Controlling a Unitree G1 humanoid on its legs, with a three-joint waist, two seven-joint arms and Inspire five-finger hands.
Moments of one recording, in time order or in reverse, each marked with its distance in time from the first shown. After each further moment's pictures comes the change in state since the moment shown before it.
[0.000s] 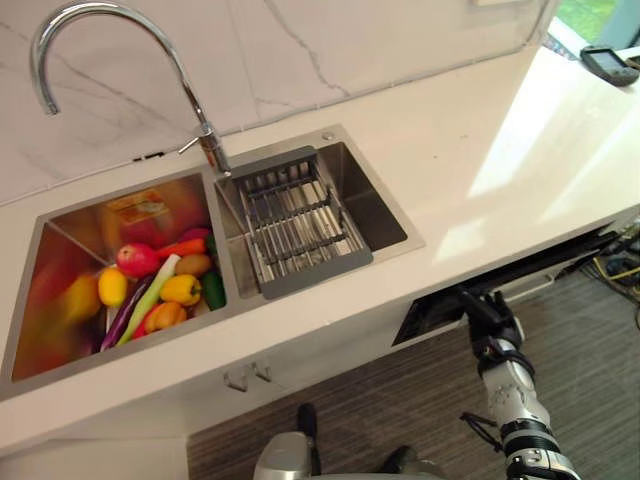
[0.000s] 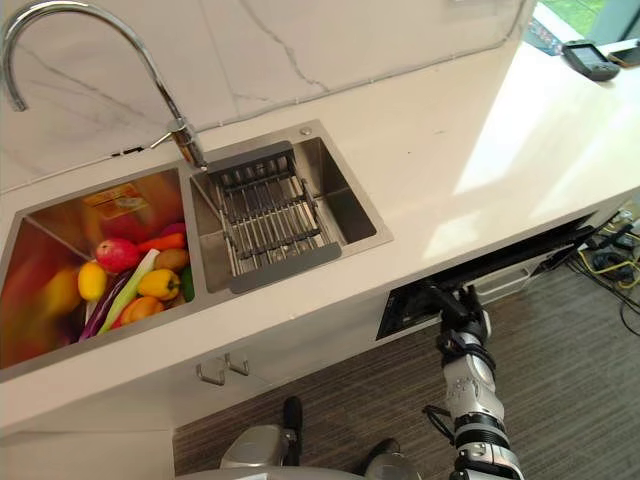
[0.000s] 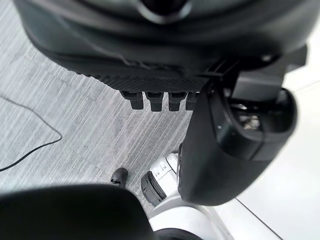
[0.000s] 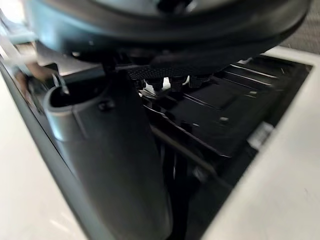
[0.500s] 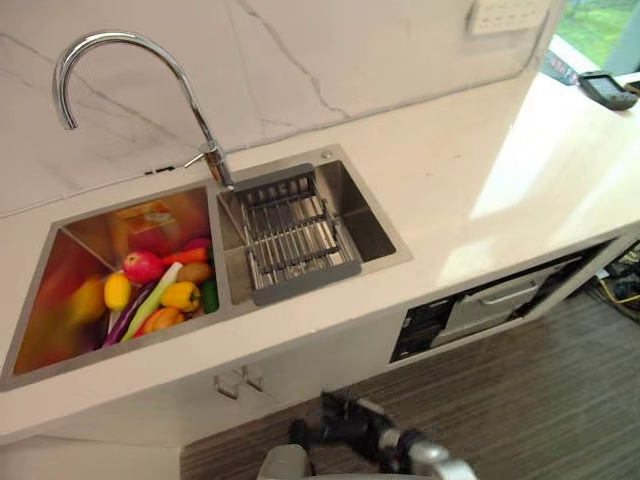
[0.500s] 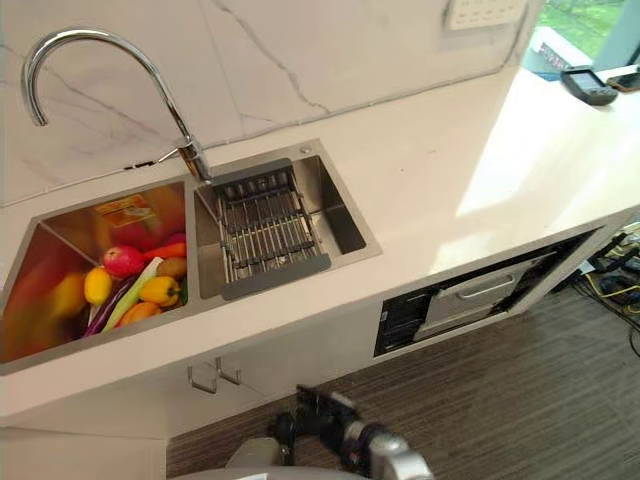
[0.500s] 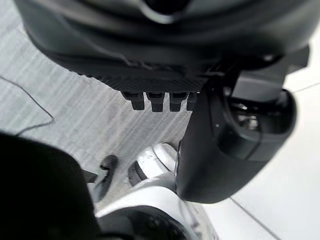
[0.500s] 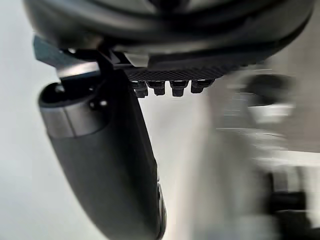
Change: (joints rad) left arm -0.013 0.004 -0.025 0.001 -0.103 -0.068 0.009; right arm 0.236 0.111 0.573 0.144 -0.543 0.185 0.232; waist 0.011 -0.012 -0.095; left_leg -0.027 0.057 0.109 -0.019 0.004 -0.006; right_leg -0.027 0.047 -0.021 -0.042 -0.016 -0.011
